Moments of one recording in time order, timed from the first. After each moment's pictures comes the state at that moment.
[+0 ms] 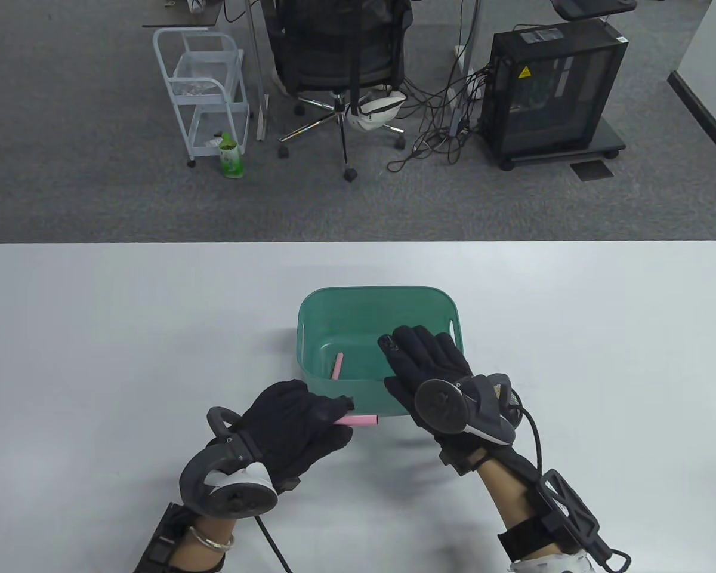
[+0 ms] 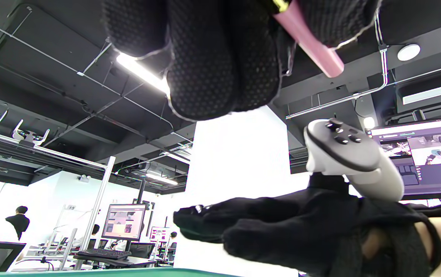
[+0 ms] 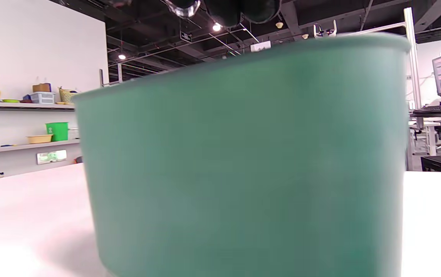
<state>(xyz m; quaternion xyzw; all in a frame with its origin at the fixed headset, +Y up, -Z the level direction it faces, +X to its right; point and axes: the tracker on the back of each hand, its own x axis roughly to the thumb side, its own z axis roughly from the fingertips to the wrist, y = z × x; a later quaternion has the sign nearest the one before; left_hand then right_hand) -0.152 -0.598 -0.236 0.31 -0.42 0.17 0.84 0.101 -0.655 -0.319 0.22 -0.14 0.96 0.11</state>
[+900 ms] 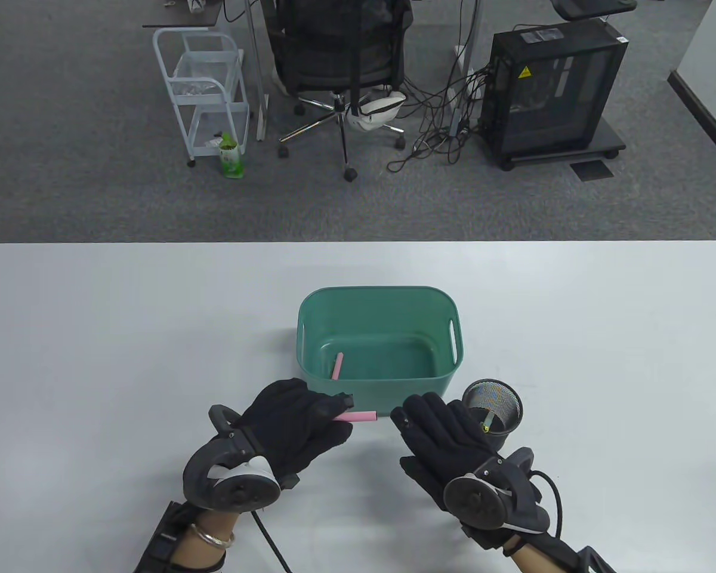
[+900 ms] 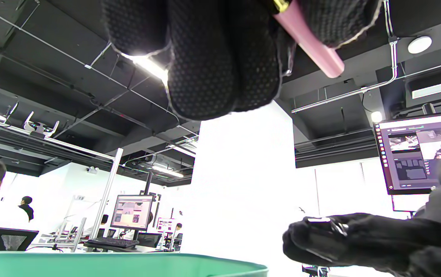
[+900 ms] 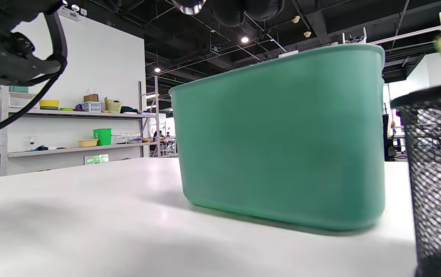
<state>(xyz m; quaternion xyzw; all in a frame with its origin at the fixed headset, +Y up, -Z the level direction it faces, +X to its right) -0.152 -0.600 -0.242 0.29 -0.41 0.17 0.85 0.126 -0.690 -0.231 0.27 -0.15 0.94 0.13</state>
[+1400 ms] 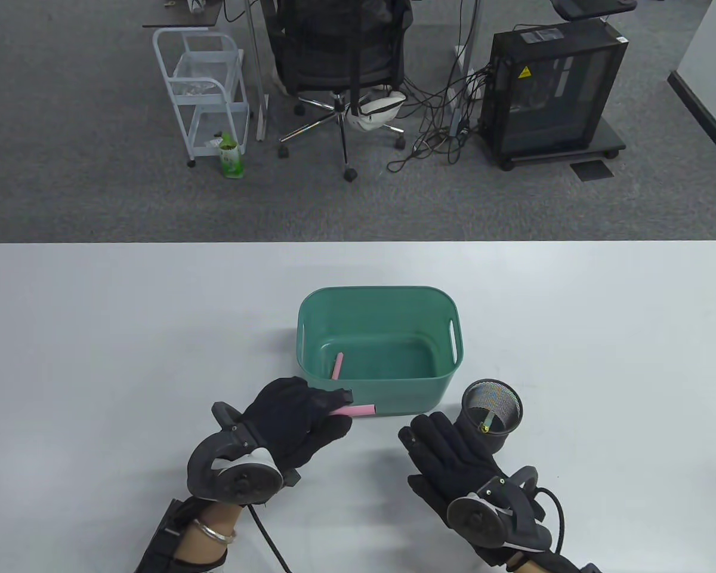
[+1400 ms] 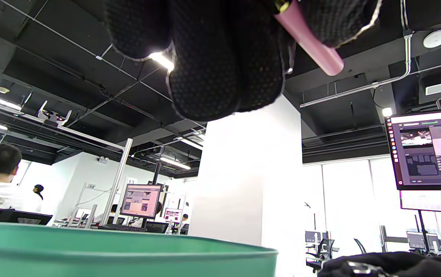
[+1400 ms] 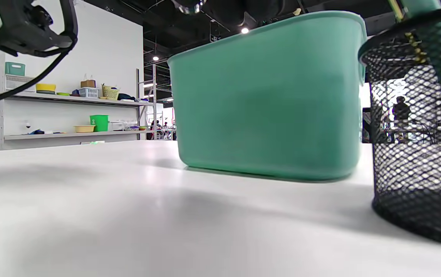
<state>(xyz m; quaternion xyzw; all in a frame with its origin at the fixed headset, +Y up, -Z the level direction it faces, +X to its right) -0.150 -0.609 -0.253 0.27 -0.40 0.17 0.86 0.132 -0.718 -0.221 0.27 -0.14 0.95 0.11</state>
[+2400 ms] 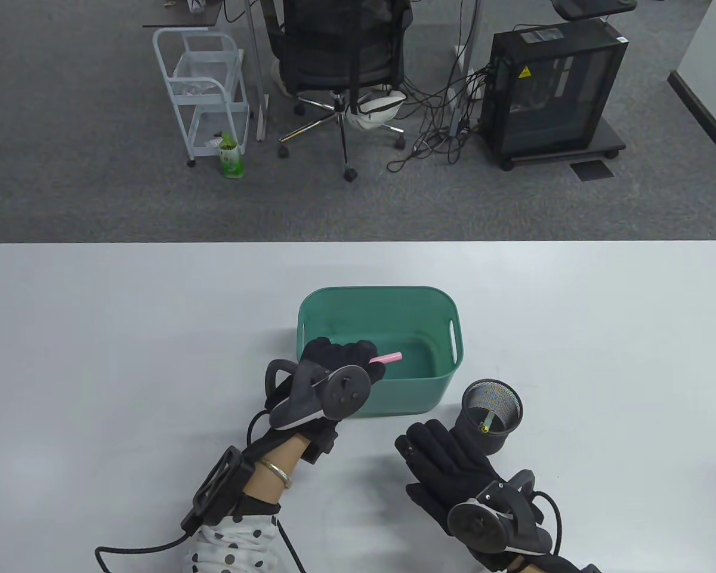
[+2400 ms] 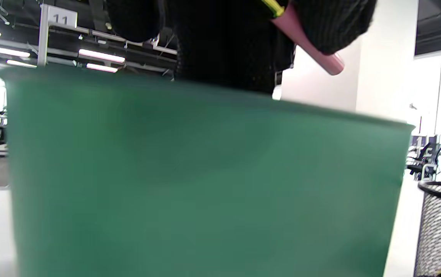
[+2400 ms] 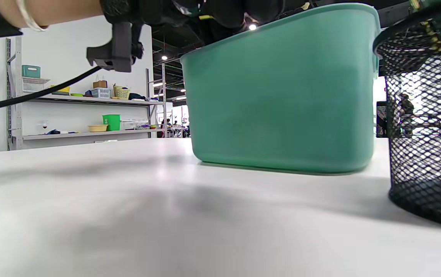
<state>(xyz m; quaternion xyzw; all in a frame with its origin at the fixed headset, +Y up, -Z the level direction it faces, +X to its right) -0.079 -0.635 -0.343 0.08 -0.24 0.06 0.97 0.131 -0.718 -0.216 0.29 -0.13 0.94 0.11</state>
